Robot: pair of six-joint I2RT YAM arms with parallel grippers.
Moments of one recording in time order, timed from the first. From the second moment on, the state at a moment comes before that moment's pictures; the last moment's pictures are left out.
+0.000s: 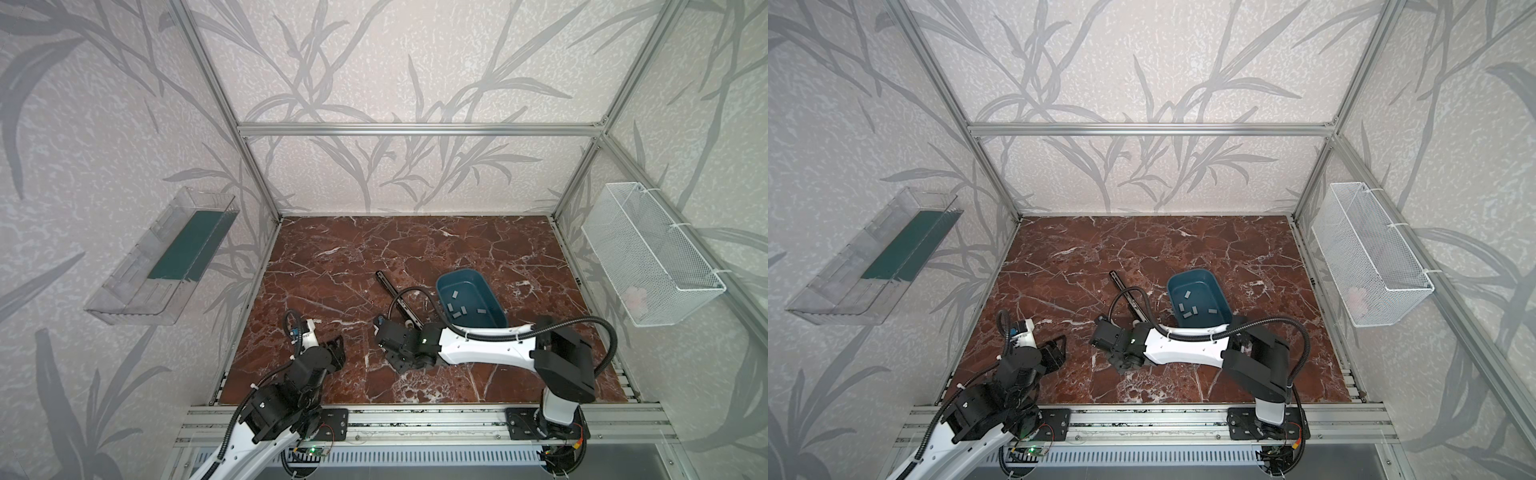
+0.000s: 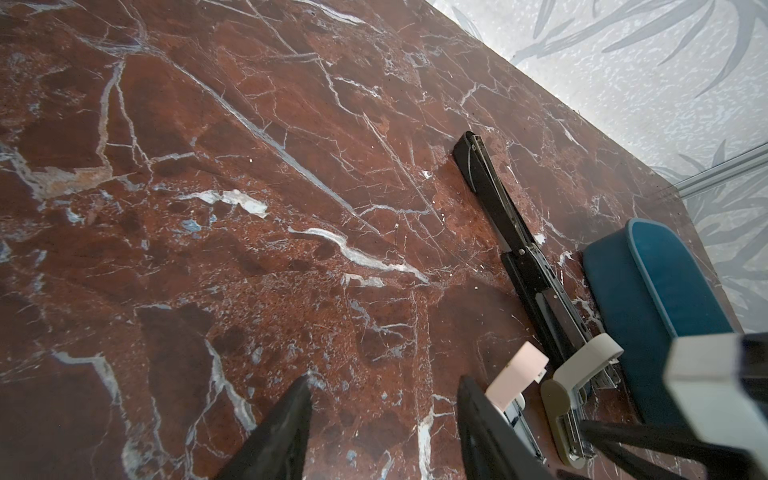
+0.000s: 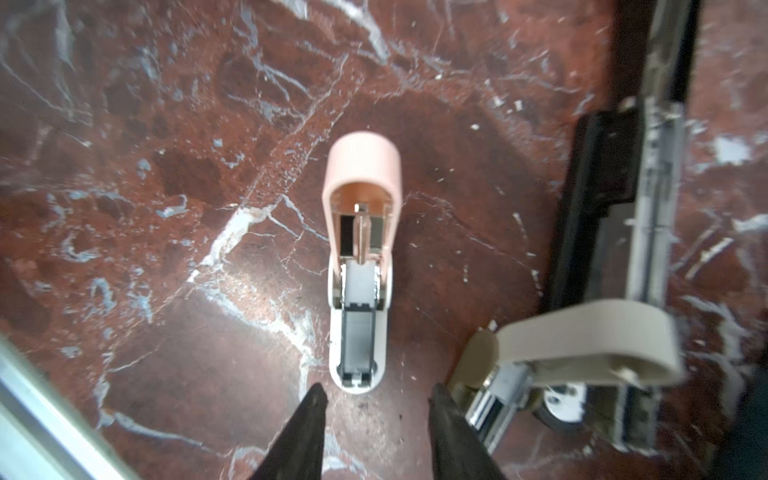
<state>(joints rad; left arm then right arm) -0.70 0.12 0.29 -0.83 -0.46 -0.88 1.24 1.76 1.22 -0.56 0.25 0.41</state>
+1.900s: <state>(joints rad) -0.12 0.72 0.34 -0.33 -0.20 -0.55 0.54 1.99 1.39 -0.76 0.10 0.40</state>
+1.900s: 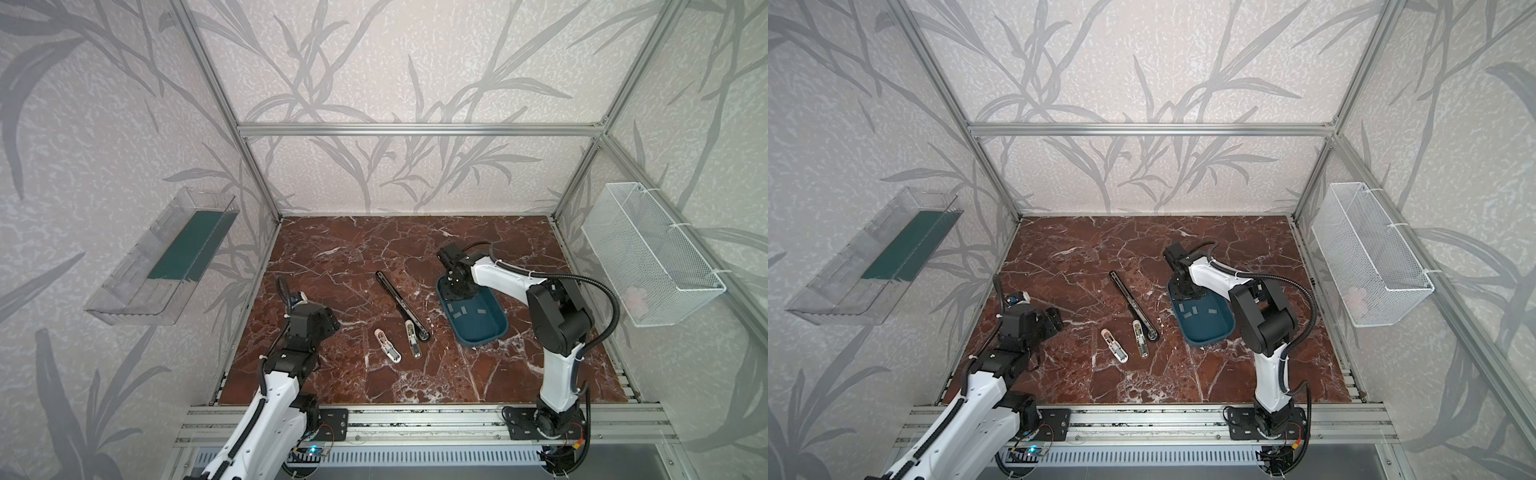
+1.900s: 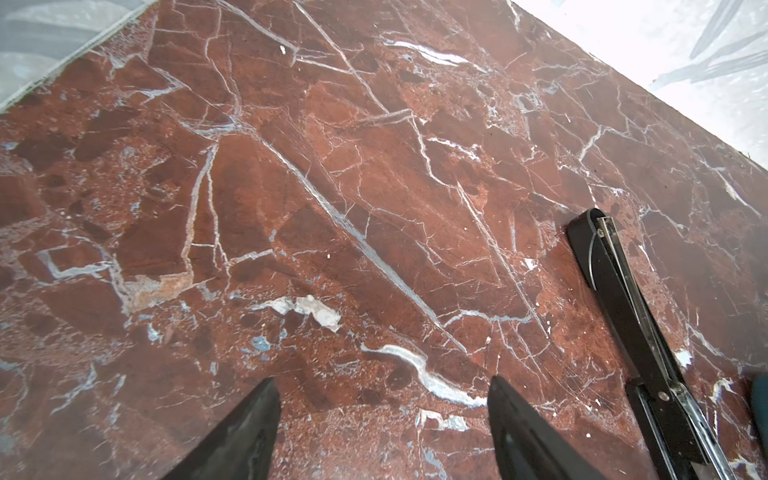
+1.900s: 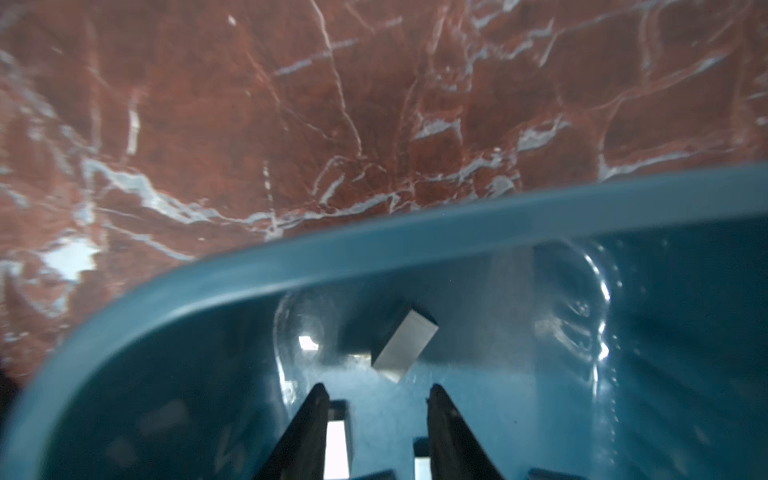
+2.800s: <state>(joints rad) -0.12 0.73 0.34 -0.31 -0.18 -0.55 0.52 2.03 1.41 -0.74 0.07 0.40</state>
